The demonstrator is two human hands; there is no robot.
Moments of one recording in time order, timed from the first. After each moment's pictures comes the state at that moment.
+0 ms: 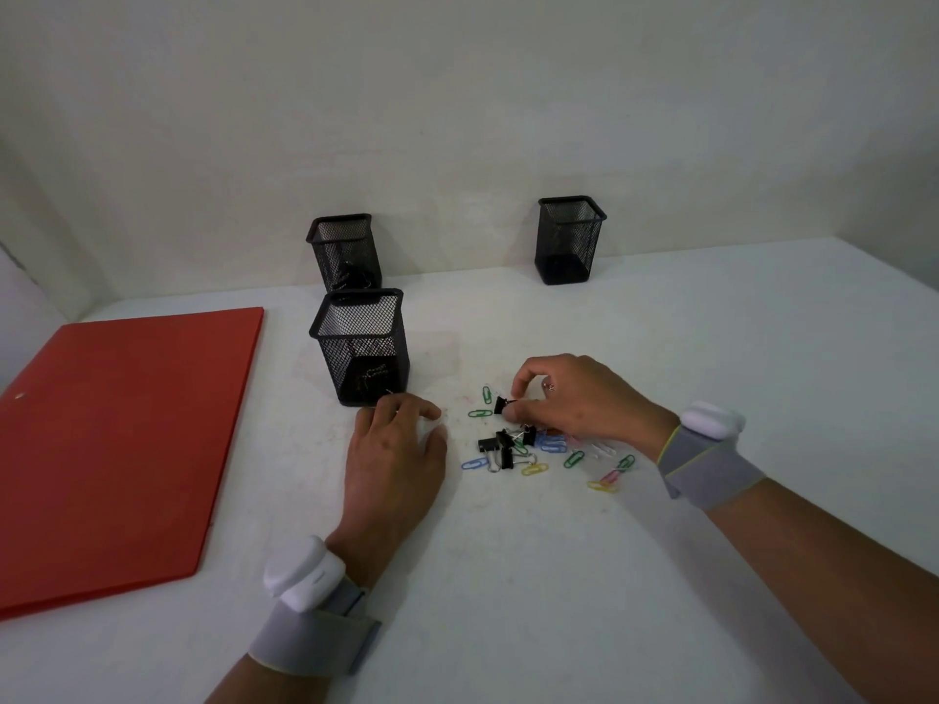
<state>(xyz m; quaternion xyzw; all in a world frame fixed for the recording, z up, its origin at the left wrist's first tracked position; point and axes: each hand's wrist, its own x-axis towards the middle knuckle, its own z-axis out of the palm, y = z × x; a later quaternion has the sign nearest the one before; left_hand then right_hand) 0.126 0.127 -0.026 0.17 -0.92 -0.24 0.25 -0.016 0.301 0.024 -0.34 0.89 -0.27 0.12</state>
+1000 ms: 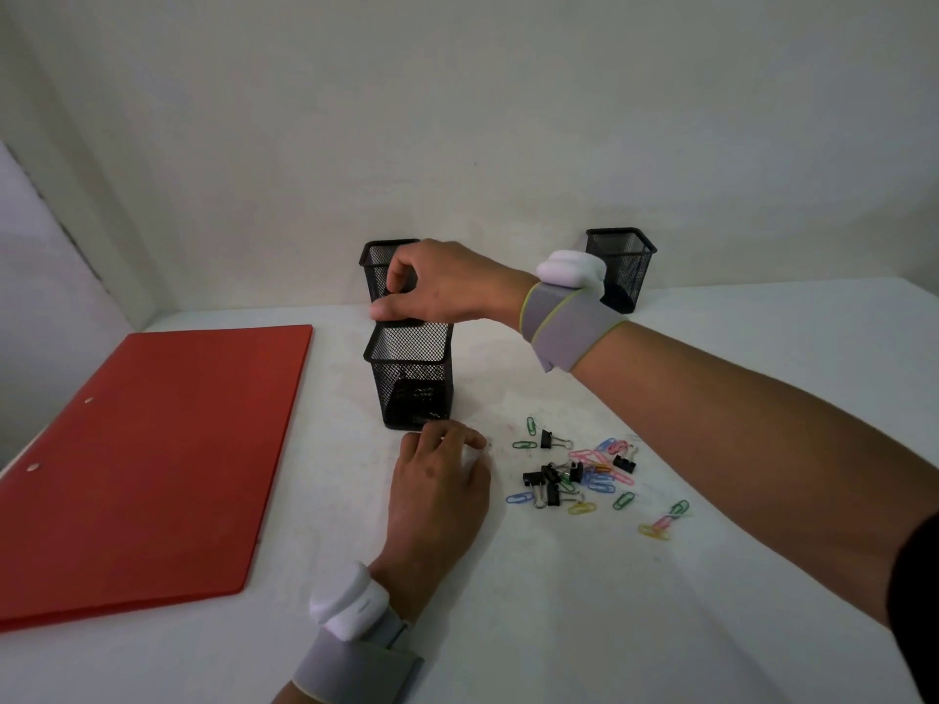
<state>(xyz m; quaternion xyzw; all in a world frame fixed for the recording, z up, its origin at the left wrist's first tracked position) 0.125 0.123 -0.028 0.16 -0.92 -0.26 0.25 -0.012 0.128 0.140 -0.50 0.83 -0.24 0.06</state>
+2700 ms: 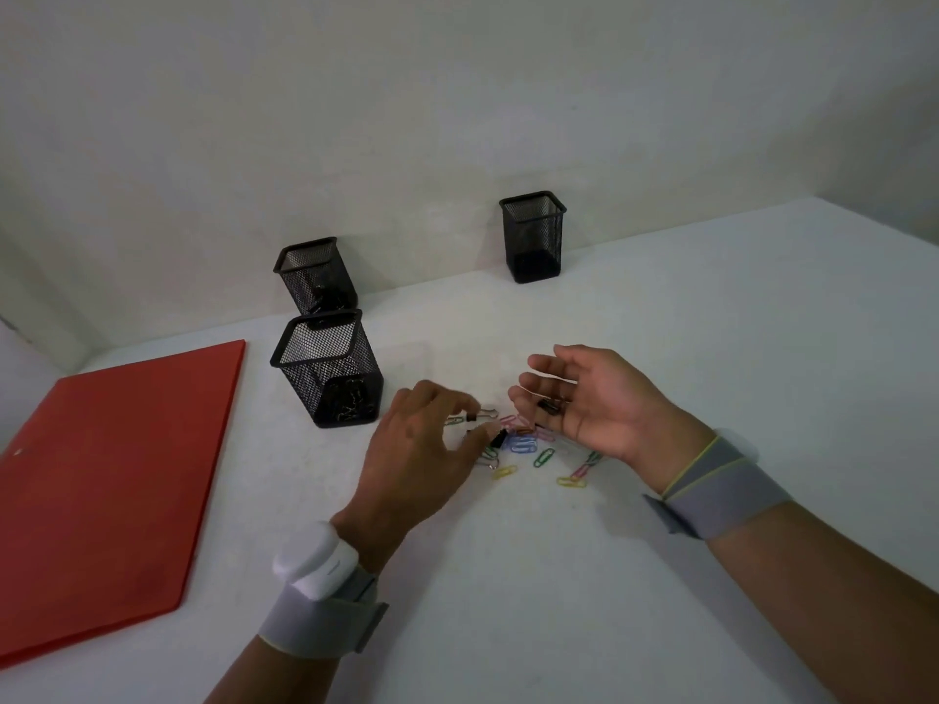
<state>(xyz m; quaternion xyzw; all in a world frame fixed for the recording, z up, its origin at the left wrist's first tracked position) 0.101 0.161 0.002 0.03 -0.95 -0.21 0.22 -0.005 0.336 0.030 0.07 0.42 -0.82 0.39</state>
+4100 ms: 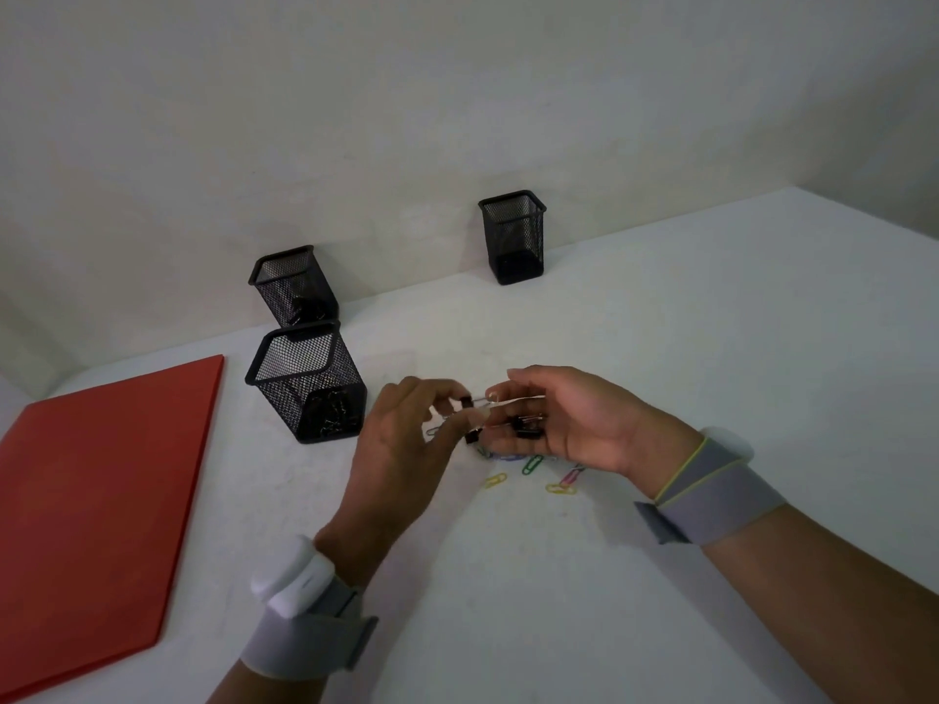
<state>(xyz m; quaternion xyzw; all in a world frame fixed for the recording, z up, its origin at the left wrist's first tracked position) 0.092 0.163 0.011 0.00 -0.92 -0.28 0.26 -0.001 0.335 0.029 -0.03 0.51 -0.73 0.45</state>
